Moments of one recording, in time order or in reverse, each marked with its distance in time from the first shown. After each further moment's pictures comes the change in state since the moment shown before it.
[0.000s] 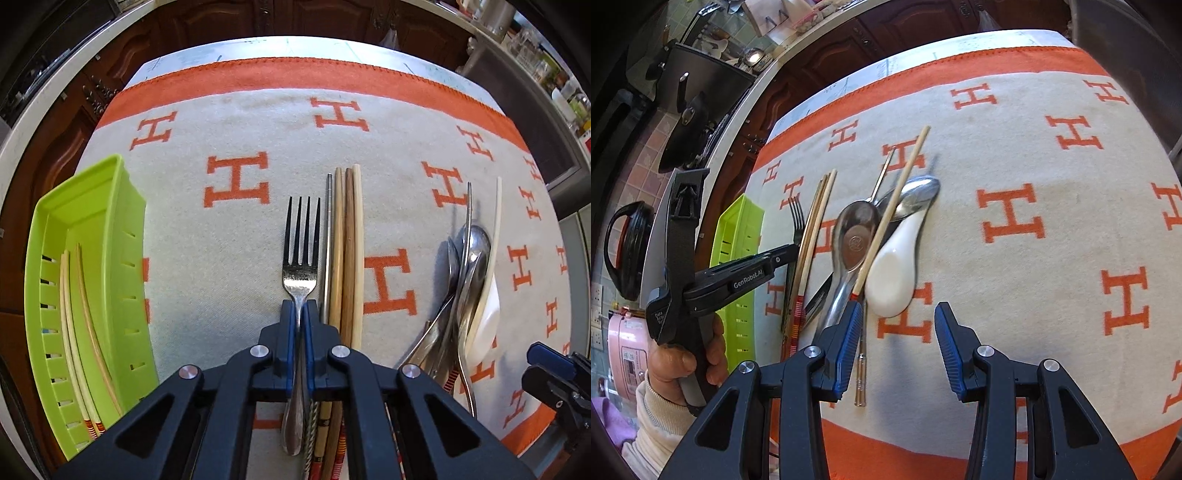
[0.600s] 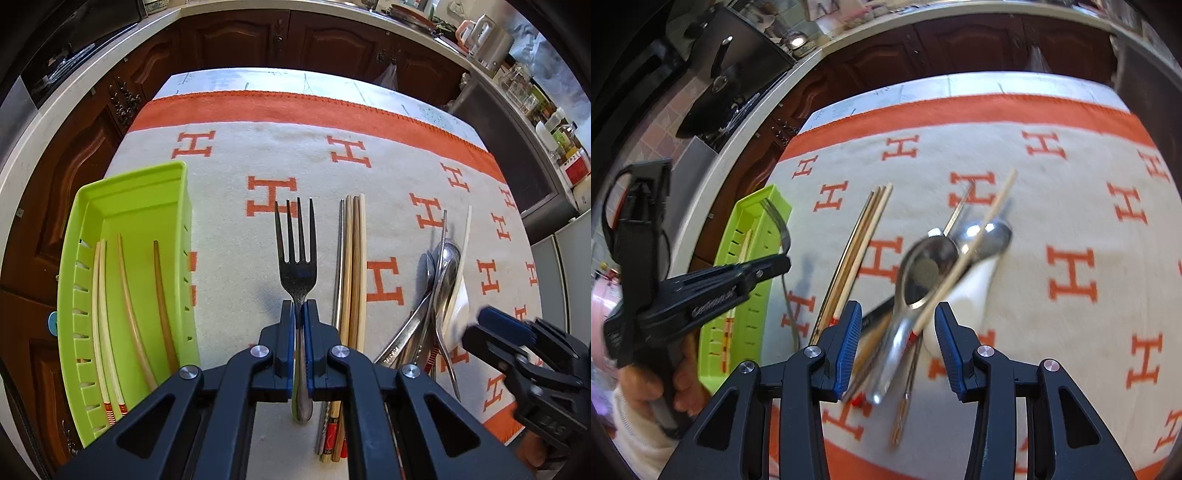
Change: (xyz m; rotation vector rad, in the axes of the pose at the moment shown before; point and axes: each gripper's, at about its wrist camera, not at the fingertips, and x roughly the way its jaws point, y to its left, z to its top) left arm -0.058 0.041 -0.017 -0.054 -0.096 -0.071; right arm 0.016 0.070 0.017 -0.196 -0.066 -0.043
